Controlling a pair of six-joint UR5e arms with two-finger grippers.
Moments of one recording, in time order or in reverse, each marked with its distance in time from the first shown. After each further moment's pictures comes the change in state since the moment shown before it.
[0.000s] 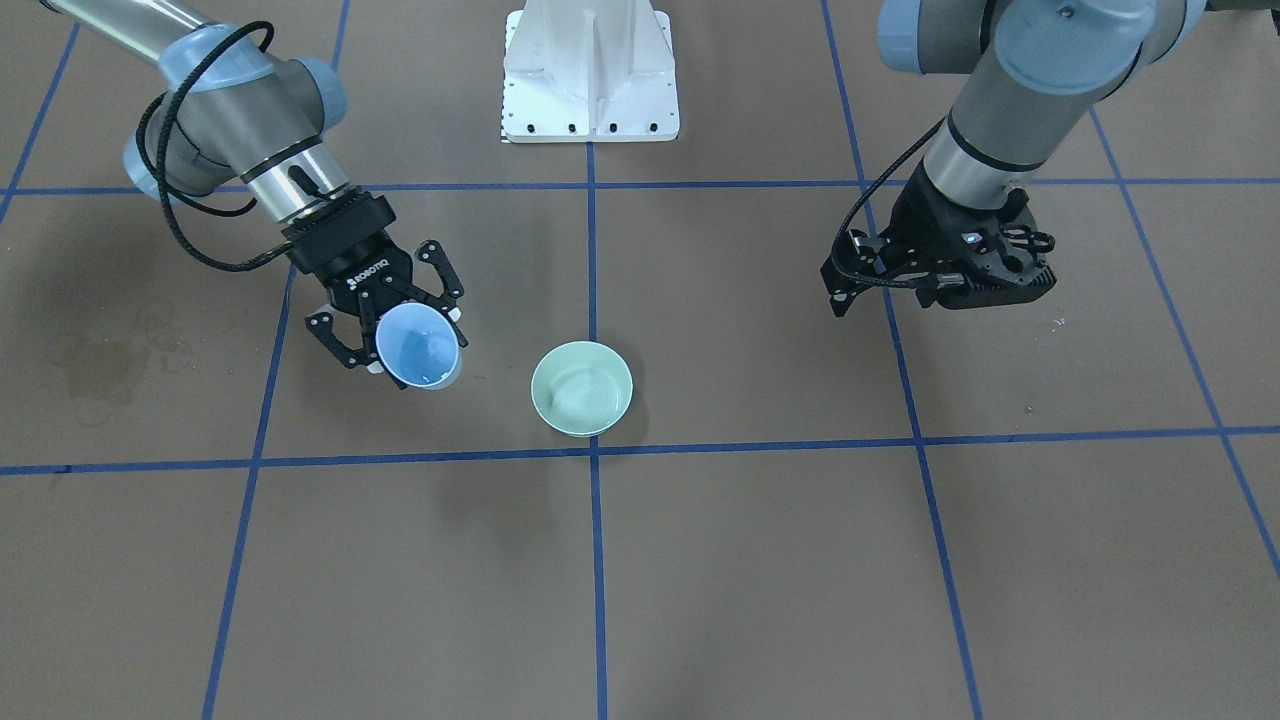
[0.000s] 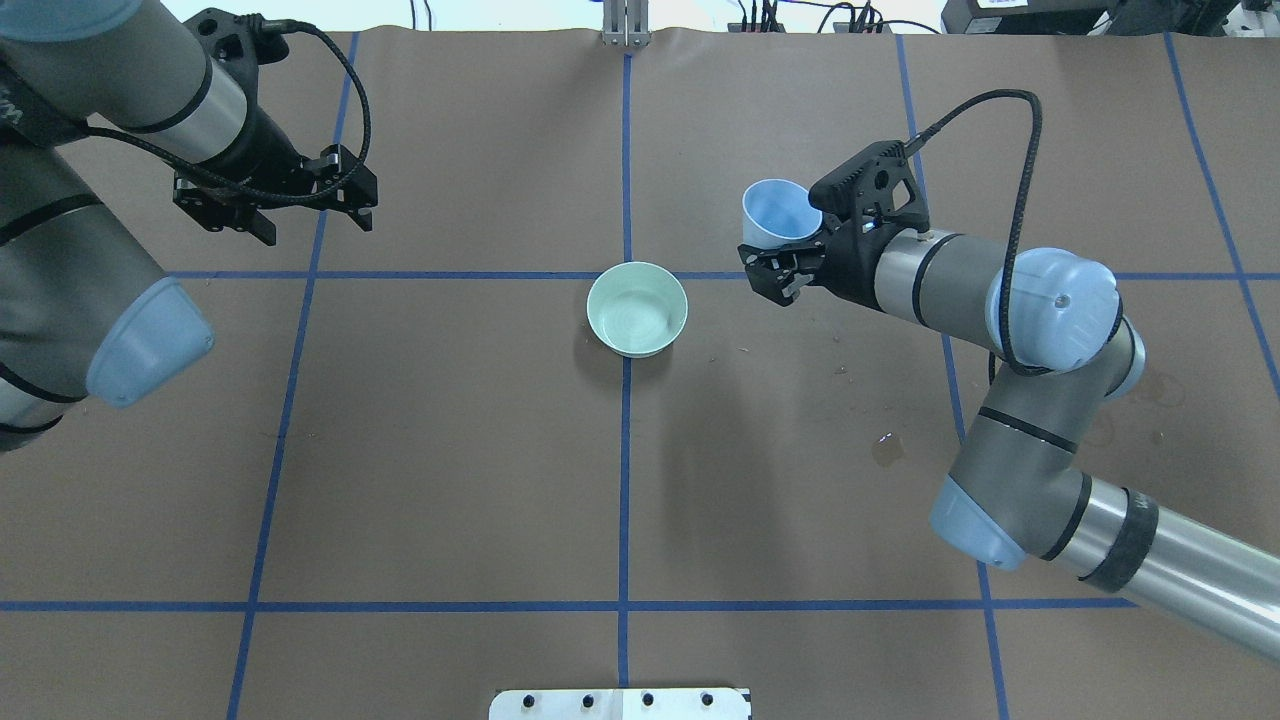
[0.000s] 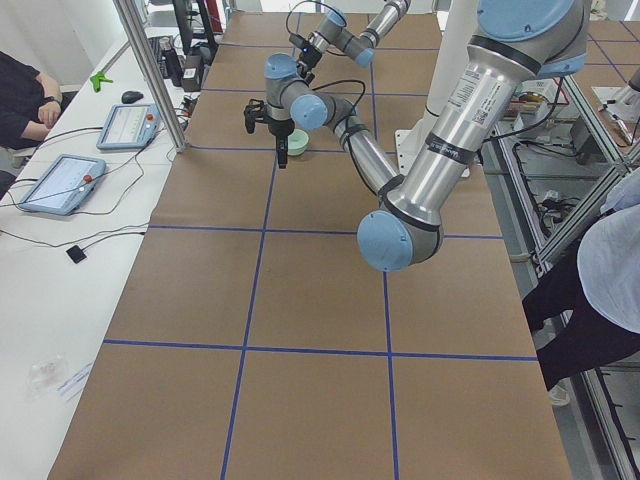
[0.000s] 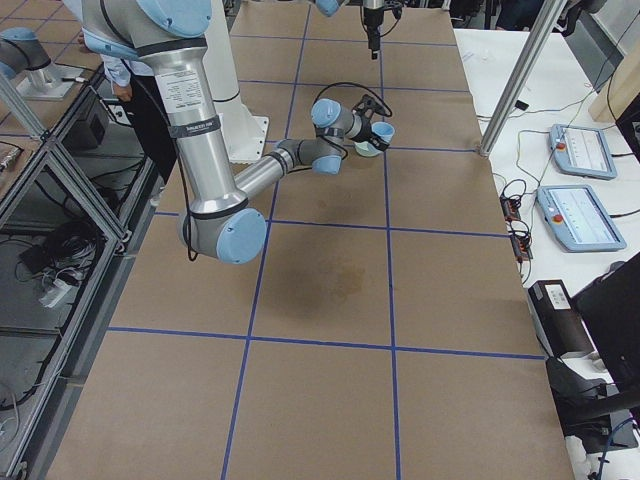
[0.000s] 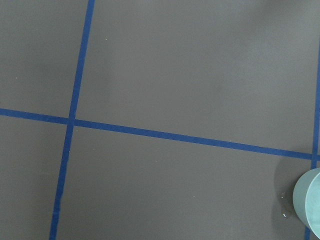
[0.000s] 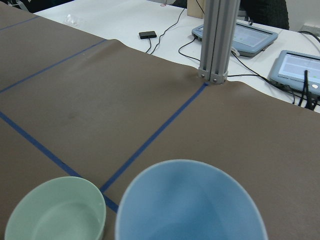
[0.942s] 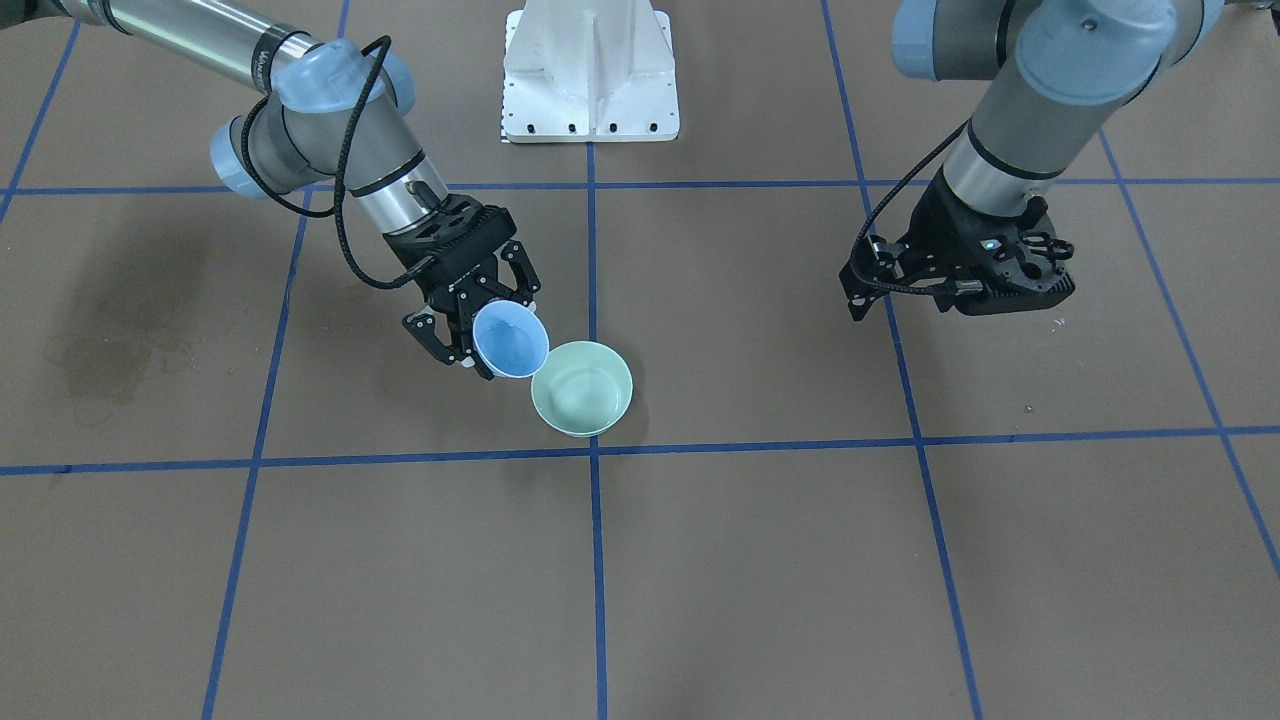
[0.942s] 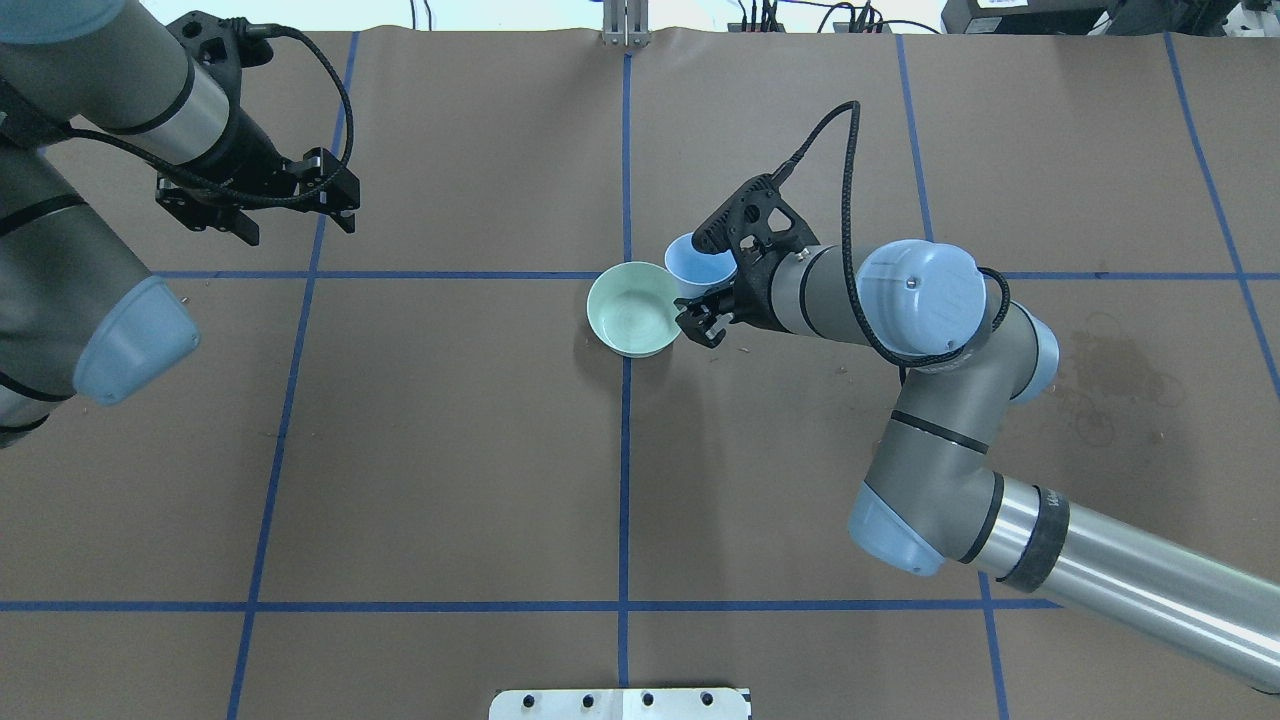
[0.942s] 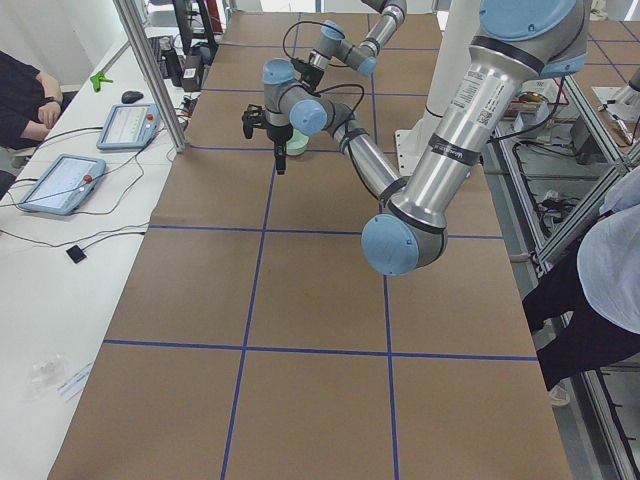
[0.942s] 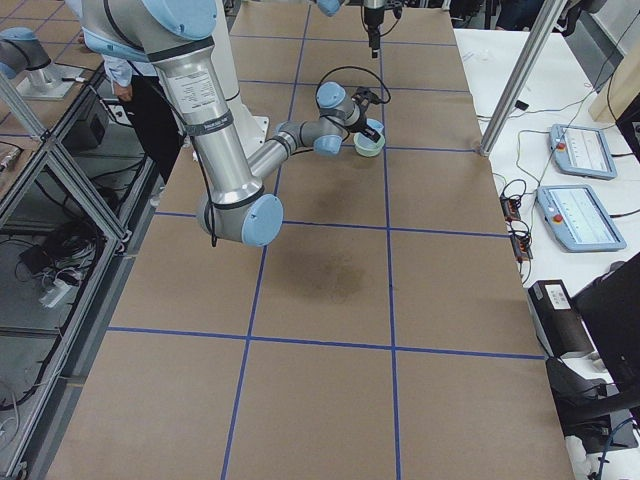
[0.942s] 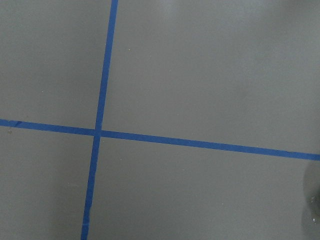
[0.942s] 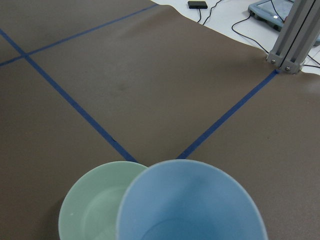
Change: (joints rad) left arm -0.011 0.023 0.006 -0.005 -0.001 0.030; right arm -0.048 0.134 -0.042 -0.283 0.118 -0.151
